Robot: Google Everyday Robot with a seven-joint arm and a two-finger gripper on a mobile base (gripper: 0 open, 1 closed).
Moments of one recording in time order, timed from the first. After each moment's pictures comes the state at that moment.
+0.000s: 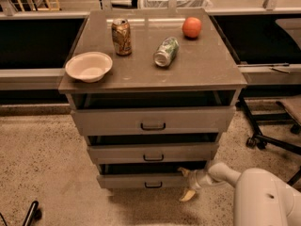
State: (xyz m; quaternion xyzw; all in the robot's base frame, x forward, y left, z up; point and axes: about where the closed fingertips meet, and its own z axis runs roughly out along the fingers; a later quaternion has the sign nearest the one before) arm 0.571 -0.168 0.171 -0.68 0.65 0.17 0.29
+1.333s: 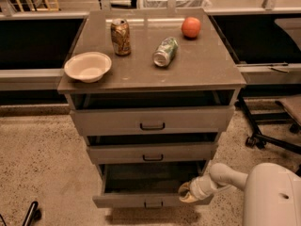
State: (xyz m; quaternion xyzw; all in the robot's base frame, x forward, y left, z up) arm 0.510 -0.167 0.198 -0.69 0.65 0.21 0.24
